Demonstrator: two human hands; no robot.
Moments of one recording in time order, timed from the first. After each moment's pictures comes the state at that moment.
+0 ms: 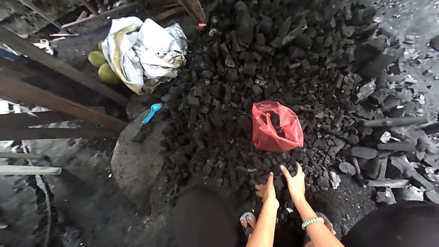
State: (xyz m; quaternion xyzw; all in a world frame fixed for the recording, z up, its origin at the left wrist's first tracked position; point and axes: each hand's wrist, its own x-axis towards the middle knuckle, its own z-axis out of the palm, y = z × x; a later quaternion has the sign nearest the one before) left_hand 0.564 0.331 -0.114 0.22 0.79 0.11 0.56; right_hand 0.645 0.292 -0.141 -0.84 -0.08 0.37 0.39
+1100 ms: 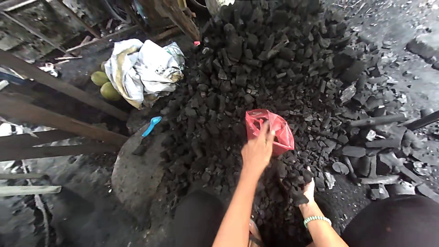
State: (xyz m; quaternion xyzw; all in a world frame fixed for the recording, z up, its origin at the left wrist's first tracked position) left_hand 0.593 0.420 0.073 0.82 0.48 0.03 0.32; right_hand 0.659 0.273 -0.136 -0.33 0.21 0.42 0.82
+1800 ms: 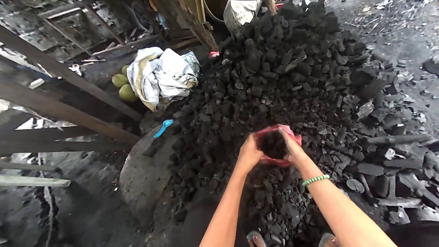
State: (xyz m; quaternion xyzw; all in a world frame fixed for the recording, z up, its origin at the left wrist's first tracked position) left_hand 0.551 0.487 0.048 0.75 0.48 0.09 0.45; right_hand 0.703 0.435 -0.018 -0.63 -0.07 0.52 0.58
